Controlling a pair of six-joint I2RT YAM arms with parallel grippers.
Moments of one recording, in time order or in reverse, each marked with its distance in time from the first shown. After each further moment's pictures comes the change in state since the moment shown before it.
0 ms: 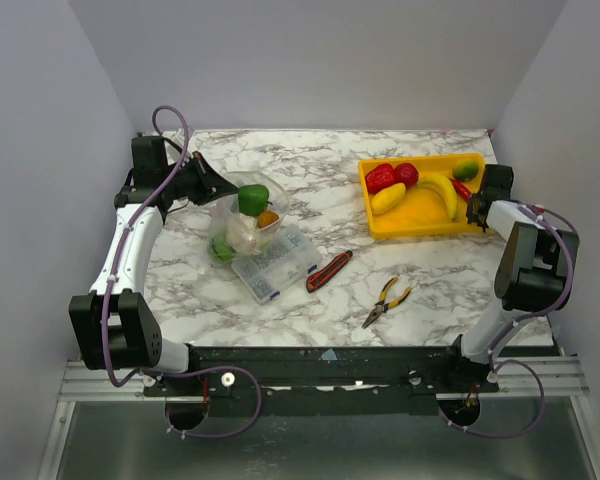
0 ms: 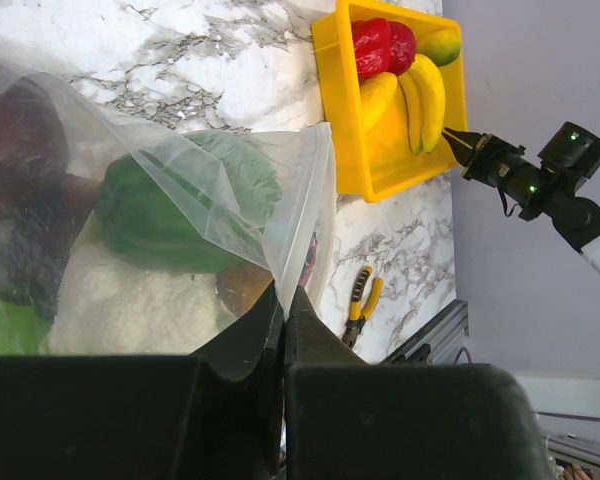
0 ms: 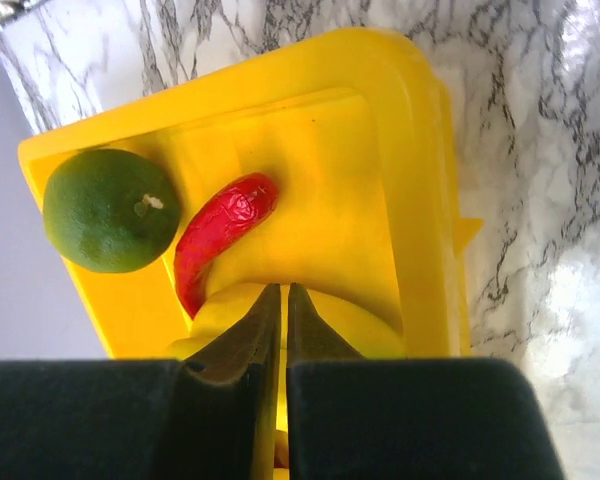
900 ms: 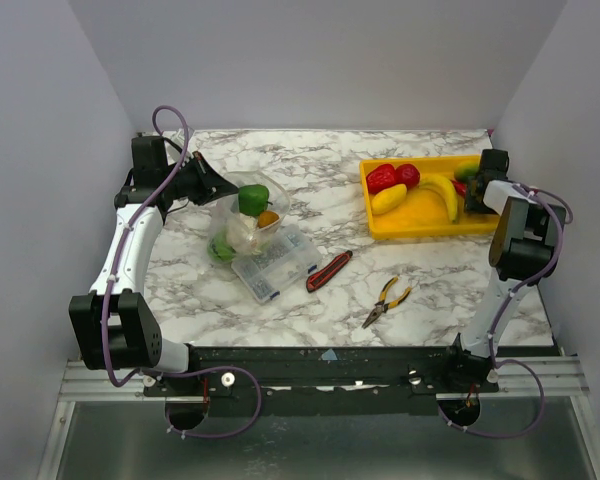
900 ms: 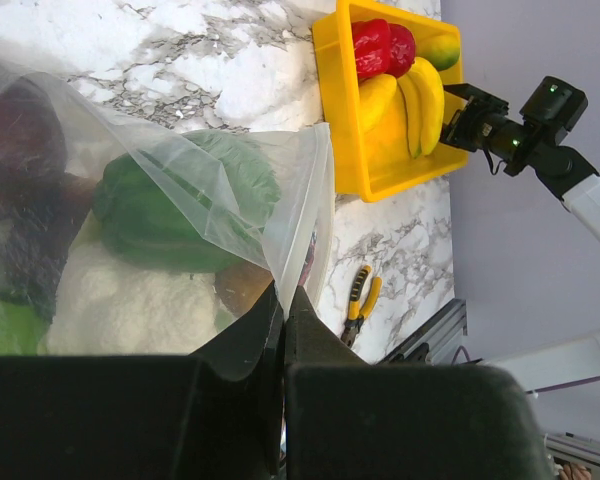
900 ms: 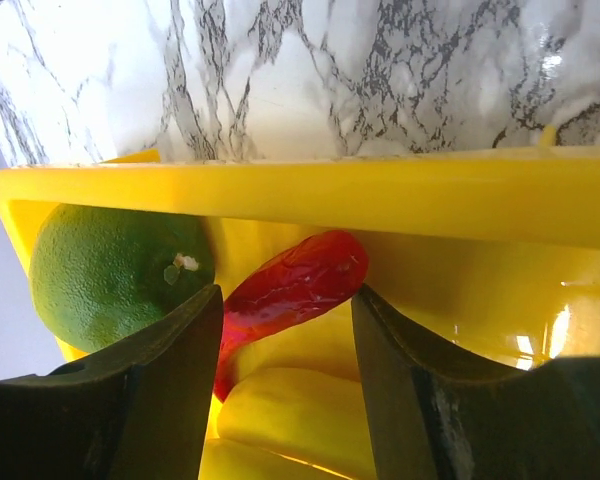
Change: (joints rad) left arm 0.000 0.000 0.000 0.000 0.004 -0.003; right arm -0.006 0.279 0.284 -0.041 -0.010 -0.077
